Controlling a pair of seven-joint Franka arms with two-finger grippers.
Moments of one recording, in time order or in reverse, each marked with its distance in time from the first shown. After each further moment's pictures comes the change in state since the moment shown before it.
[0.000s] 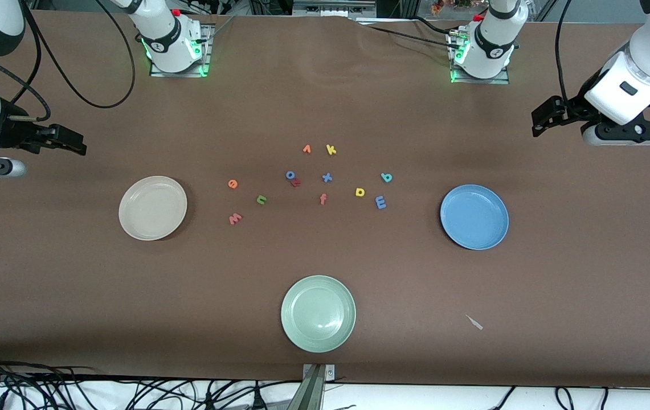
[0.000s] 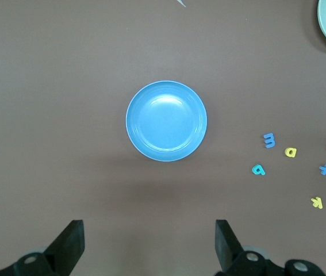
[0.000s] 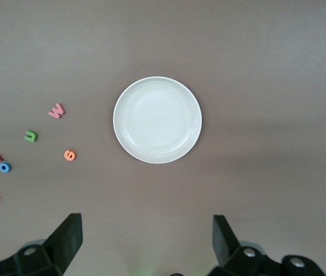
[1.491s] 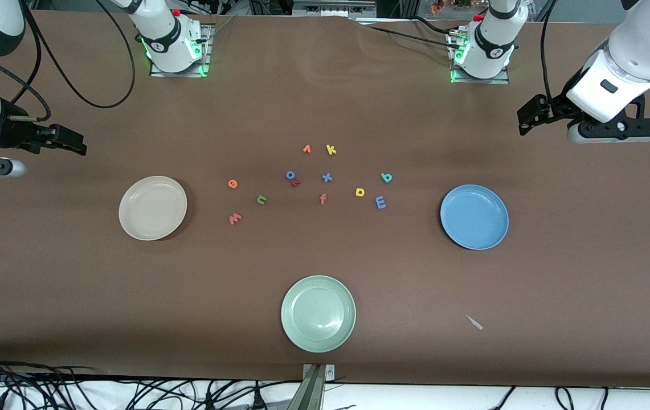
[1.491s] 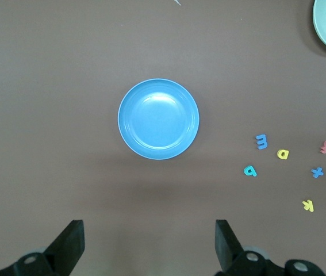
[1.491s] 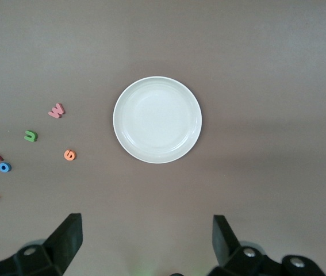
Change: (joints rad) left arm 0.000 0.000 -0.044 0.000 0.000 0.000 -0.074; right arm 0.000 0.000 0.000 0.000 0.000 0.000 0.000
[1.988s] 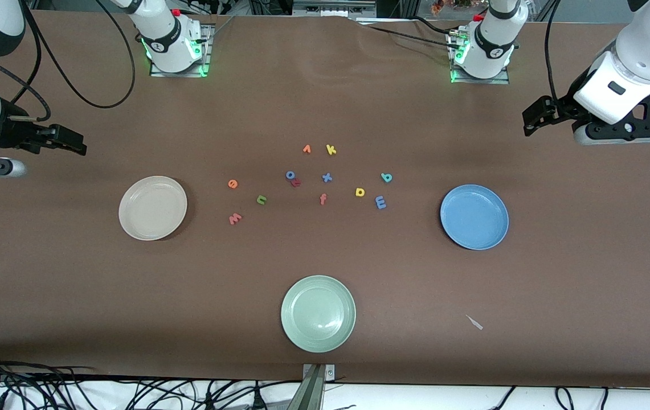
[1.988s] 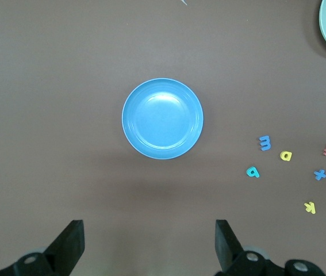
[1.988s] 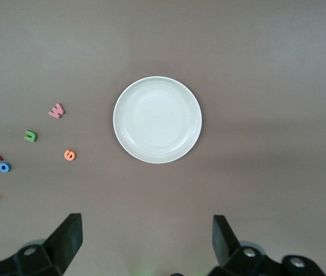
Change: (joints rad) left arm 0.009 0.000 0.007 0.000 0.000 -0.005 0.001; right arm 0.000 0.000 0.000 0.000 0.000 0.000 0.000
